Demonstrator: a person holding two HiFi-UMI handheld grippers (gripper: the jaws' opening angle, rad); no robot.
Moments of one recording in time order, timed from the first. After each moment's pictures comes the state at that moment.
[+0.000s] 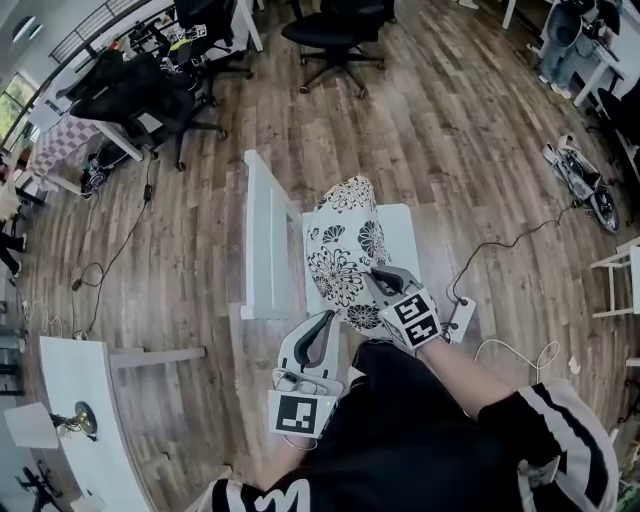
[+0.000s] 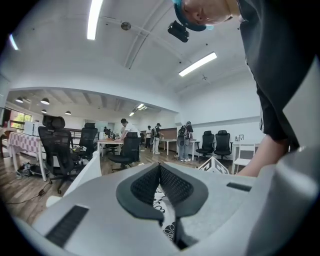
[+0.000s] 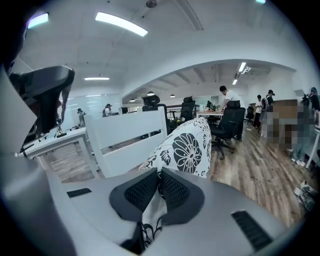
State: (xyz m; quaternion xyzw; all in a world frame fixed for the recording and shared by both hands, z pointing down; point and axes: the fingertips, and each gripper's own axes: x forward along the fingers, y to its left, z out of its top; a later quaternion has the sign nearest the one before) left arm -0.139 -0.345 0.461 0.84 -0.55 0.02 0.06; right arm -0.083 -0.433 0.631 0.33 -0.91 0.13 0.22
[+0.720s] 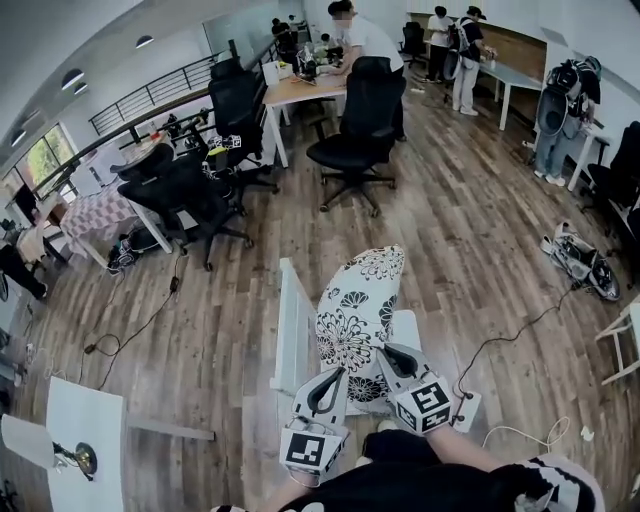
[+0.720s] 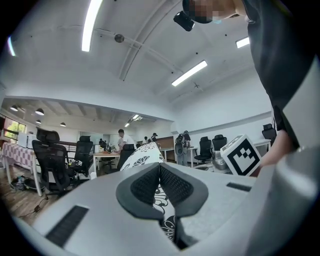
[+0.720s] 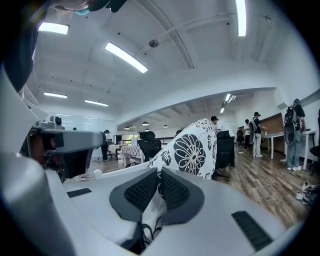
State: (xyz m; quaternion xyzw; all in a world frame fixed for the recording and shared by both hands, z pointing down) left arm -0.146 -0.359 0.416 0.86 -0.52 0.03 -0.01; right arm -0.080 -0.419 0.473 0.40 -0.91 0.05 0.06
